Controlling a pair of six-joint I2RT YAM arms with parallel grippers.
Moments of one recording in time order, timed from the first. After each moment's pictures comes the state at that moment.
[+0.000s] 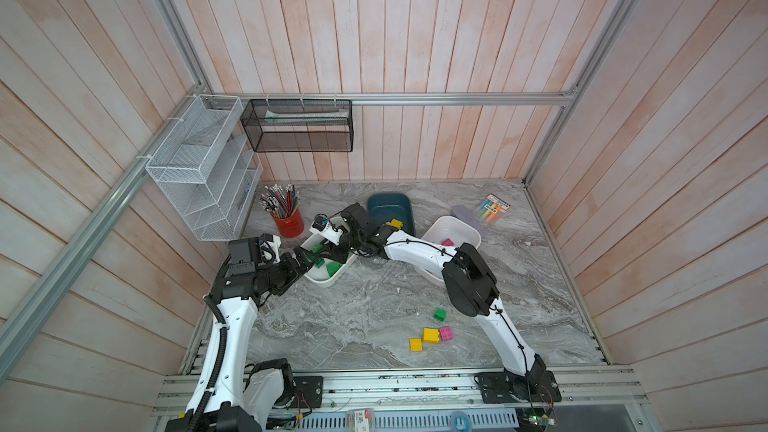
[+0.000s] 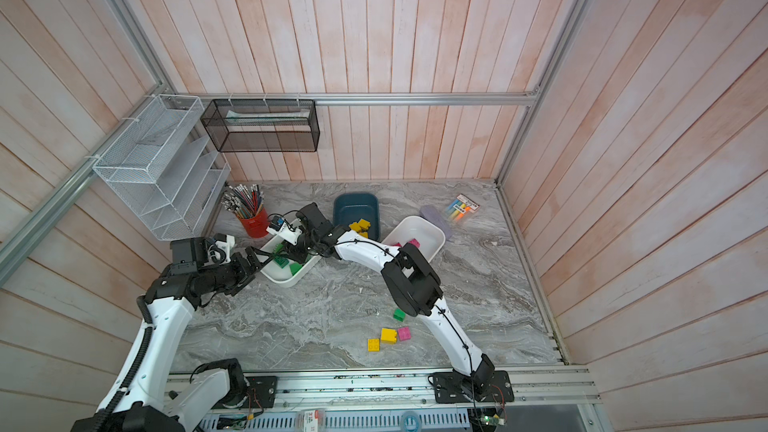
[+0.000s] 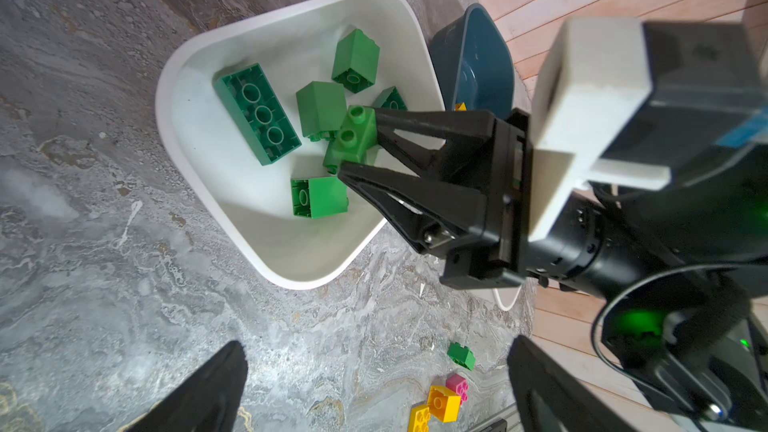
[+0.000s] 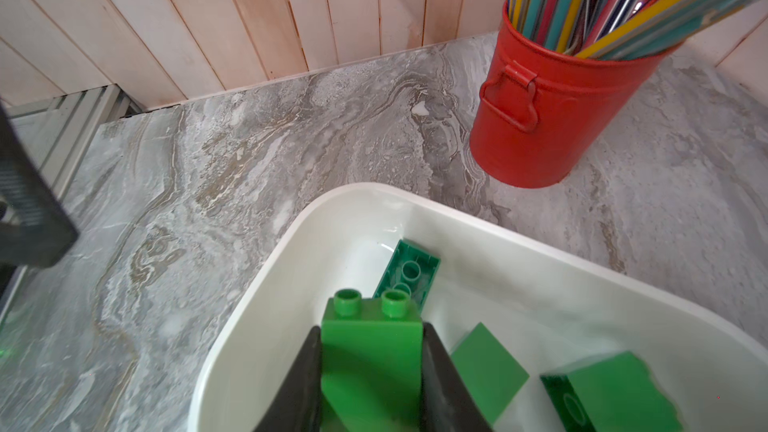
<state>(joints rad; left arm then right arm) 0.18 0.98 0.81 -0.74 0.62 -0.48 0.92 2.40 1.99 -0.19 -0.49 -0.19</state>
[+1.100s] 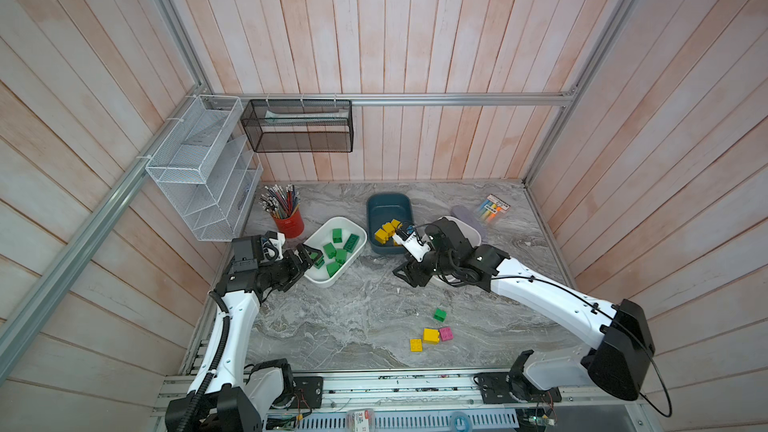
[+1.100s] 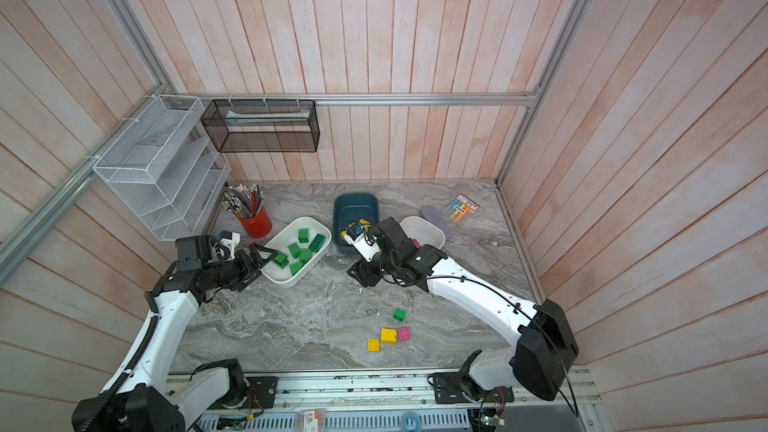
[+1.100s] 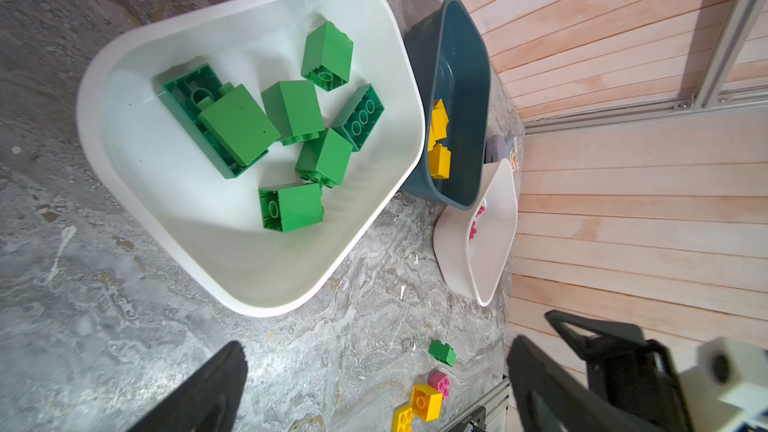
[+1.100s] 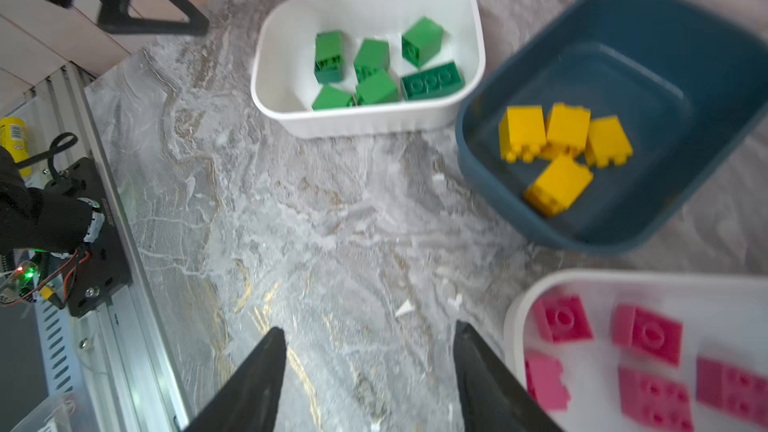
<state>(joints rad) 0.18 1.05 0.78 -0.62 0.71 -0.51 0.81 1.34 1.05 -0.53 -0.21 0.04</state>
